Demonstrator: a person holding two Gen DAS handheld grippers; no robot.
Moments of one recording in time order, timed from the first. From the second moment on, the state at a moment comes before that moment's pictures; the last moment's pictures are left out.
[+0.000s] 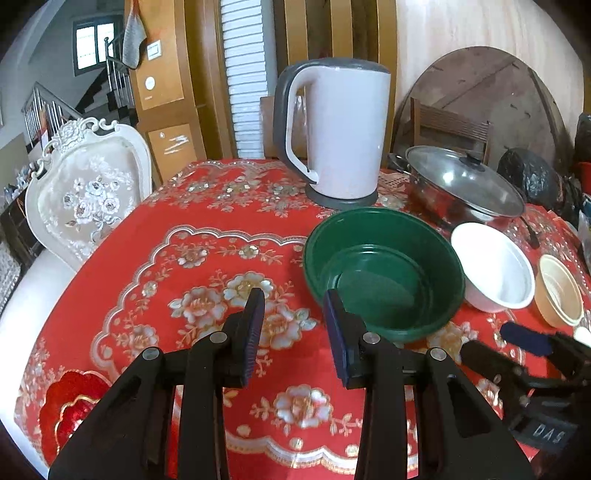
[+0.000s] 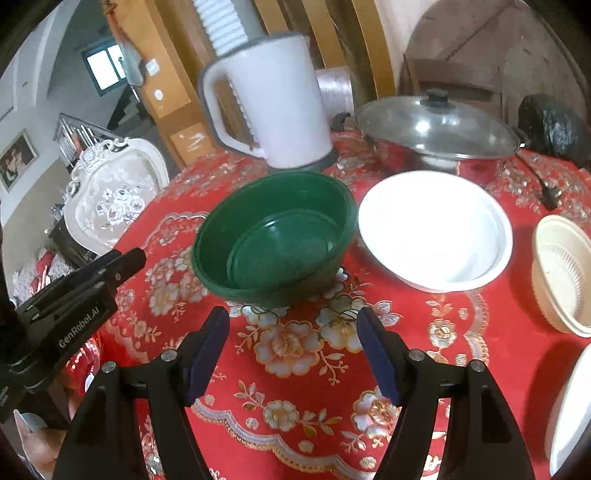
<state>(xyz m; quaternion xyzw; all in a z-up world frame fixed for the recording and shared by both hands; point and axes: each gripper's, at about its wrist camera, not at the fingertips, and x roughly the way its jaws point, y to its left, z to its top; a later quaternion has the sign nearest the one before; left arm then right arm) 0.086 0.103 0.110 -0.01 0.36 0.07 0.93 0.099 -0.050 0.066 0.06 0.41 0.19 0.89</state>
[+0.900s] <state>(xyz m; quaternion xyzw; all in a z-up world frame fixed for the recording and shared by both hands) 0.176 0.113 0.086 -0.07 0.41 0.09 0.90 0.137 -0.058 0.042 0.16 0.43 0.18 0.87</state>
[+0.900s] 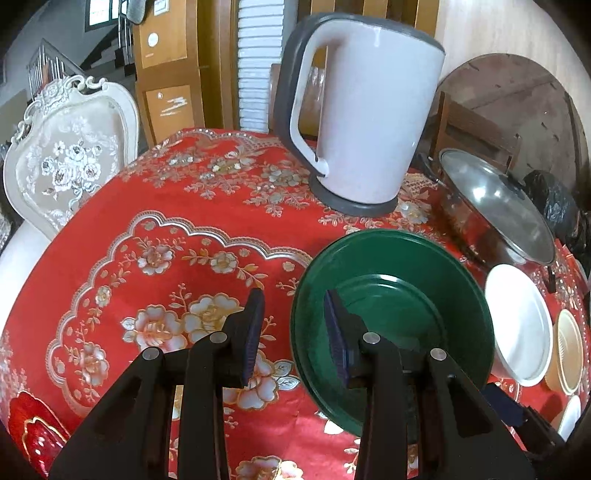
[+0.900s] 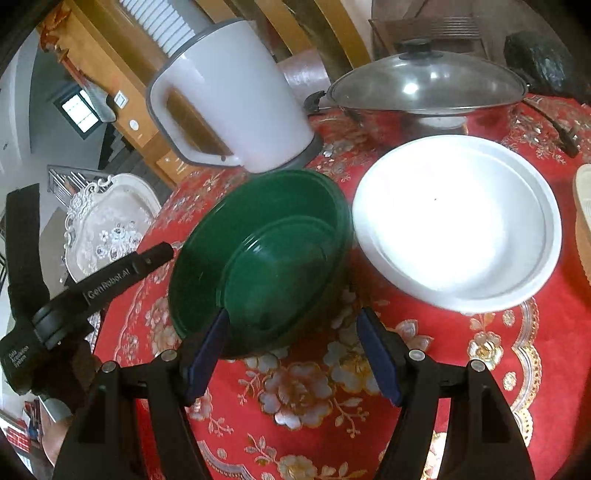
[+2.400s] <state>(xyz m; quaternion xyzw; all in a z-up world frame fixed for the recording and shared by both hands) 0.137 0.095 0.063 -0.05 0.49 0.04 0.87 0.112 -0.036 0.047 0.06 0.43 0.18 0.88</state>
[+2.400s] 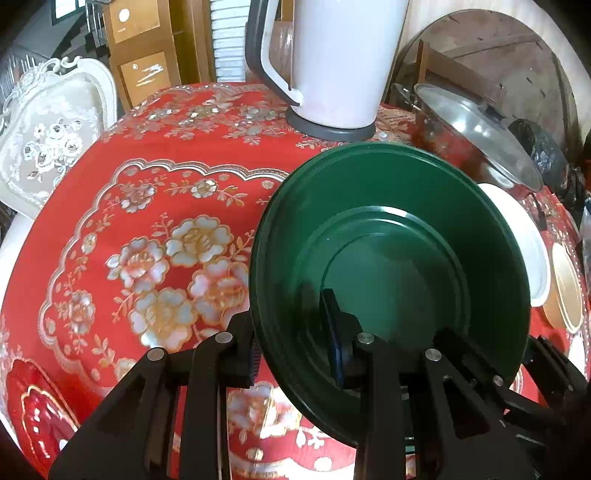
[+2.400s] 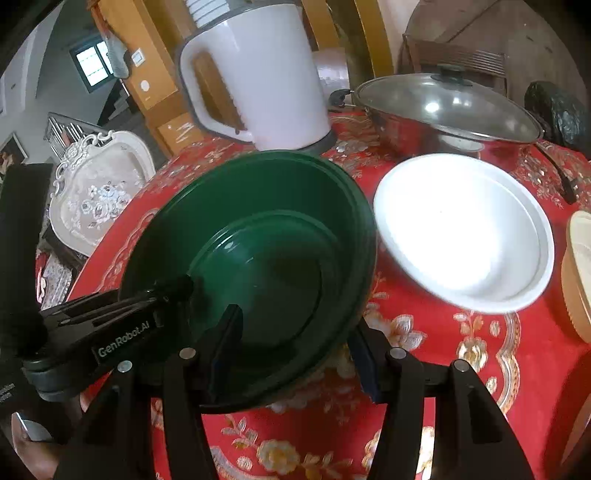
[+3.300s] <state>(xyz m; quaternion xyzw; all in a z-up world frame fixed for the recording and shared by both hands) 0.014 0.096 0.088 -0.04 0.44 0.03 0.90 0.043 -0.024 0.057 0.04 0.43 0.21 0.88</state>
